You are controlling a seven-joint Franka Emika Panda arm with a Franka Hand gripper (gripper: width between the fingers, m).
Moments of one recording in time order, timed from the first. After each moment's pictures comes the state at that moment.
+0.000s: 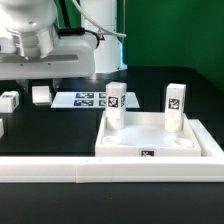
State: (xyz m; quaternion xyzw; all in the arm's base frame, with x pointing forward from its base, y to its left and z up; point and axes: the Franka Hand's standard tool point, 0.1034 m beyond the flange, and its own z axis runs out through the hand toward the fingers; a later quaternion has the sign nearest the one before) arm 0.472 -0.125 0.075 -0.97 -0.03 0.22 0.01
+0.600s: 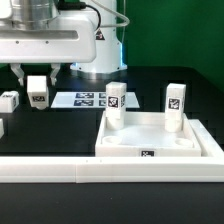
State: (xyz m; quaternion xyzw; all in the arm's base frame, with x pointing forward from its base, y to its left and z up) arm 0.508 -0.130 0.095 -1.00 -0.03 0.05 -0.01
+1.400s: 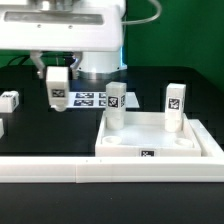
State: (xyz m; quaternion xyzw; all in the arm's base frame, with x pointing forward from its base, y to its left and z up) arm 0.556 -0.078 0.122 -1.00 0.00 -0.03 -0.01
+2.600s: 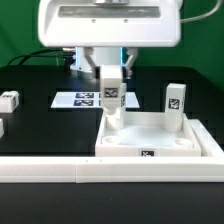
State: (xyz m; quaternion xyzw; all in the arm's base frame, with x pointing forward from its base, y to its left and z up) arm 0.587 0.016 0.131 -1.00 0.02 -0.07 0.01
